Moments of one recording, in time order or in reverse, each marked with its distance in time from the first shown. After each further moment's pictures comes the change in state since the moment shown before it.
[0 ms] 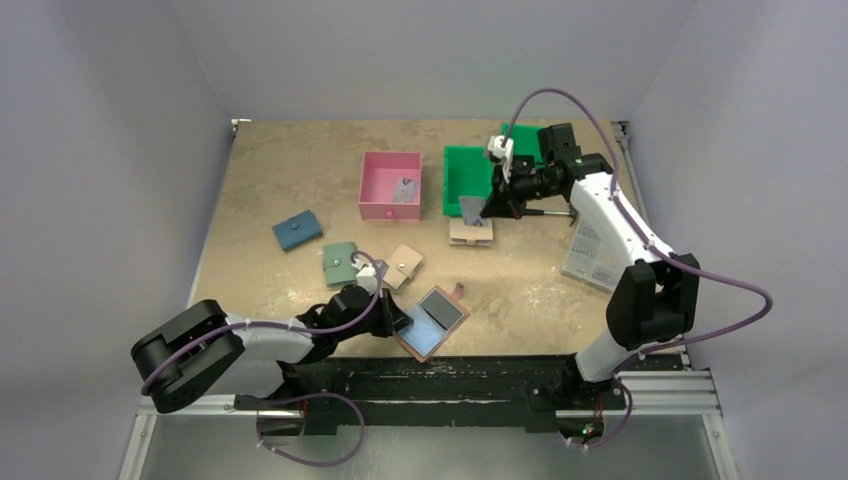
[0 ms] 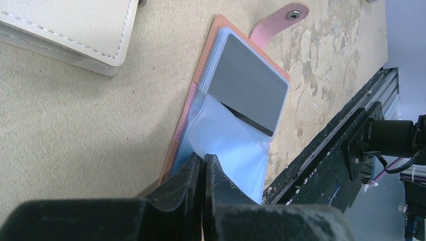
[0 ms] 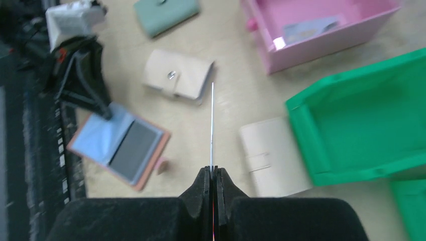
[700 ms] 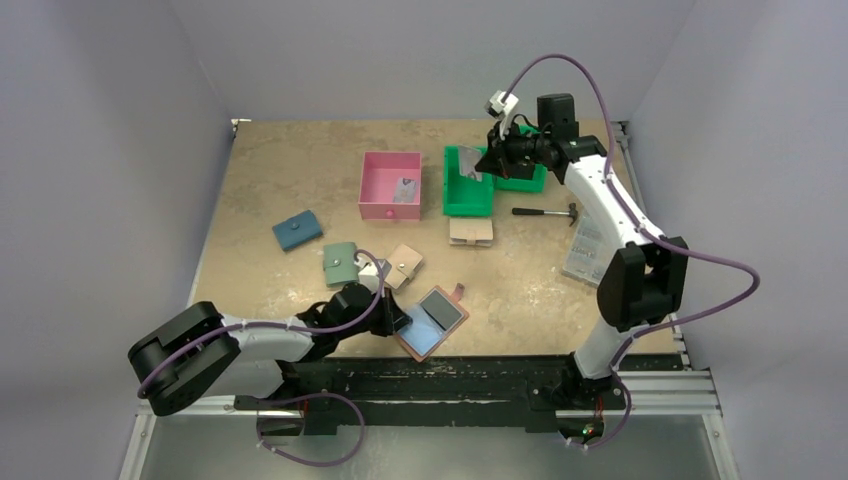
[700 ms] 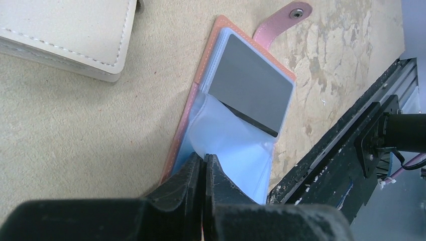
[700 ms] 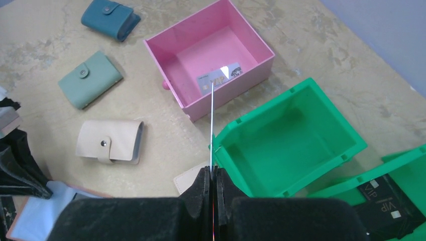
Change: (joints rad) left arm 0.000 -0.020 0.029 -0.071 -0.007 0.067; right arm -0.010 0.105 0.216 0.320 0.177 0.334
